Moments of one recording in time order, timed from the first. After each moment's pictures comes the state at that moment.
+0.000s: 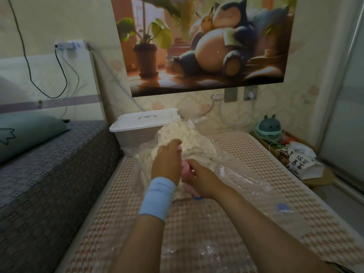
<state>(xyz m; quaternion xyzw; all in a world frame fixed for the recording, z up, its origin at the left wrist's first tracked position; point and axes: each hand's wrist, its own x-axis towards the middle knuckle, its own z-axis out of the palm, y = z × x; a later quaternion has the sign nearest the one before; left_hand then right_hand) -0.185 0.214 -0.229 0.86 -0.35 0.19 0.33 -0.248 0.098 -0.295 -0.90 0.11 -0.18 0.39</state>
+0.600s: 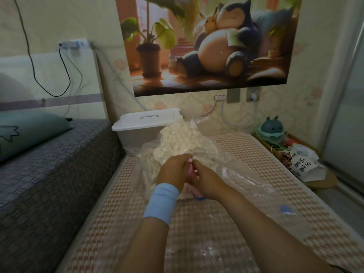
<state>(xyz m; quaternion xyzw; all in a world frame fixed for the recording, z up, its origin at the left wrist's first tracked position) -0.187 0.215 -0.245 0.84 -0.41 0.11 0.33 -0.249 0.100 -0.293 -0.89 0.11 -0.18 0.39</state>
